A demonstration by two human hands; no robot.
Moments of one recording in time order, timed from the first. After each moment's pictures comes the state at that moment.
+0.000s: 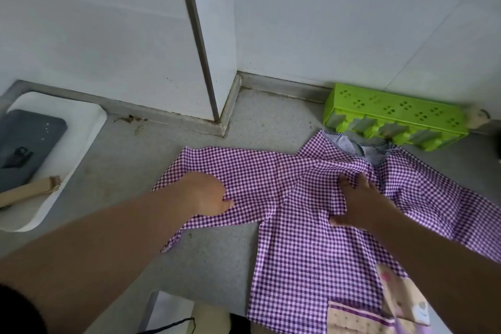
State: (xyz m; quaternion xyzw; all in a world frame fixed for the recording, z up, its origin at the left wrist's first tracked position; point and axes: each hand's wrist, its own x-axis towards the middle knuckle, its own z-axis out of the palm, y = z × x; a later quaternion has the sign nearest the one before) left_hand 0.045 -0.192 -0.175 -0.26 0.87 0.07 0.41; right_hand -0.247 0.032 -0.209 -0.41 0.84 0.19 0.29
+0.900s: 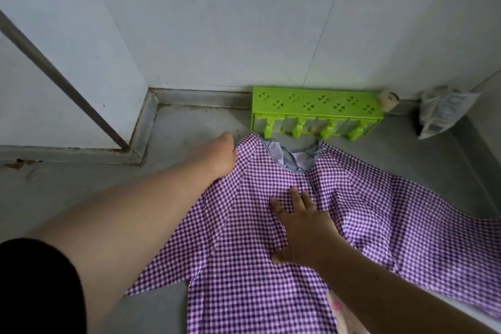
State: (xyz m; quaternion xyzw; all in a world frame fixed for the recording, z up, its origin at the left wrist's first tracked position) left_hand -0.188 -0.179 -0.214 -0.38 0.89 0.24 0.09; right_hand -0.245 0.081 -0.218 -0.49 0.82 0.16 0.26
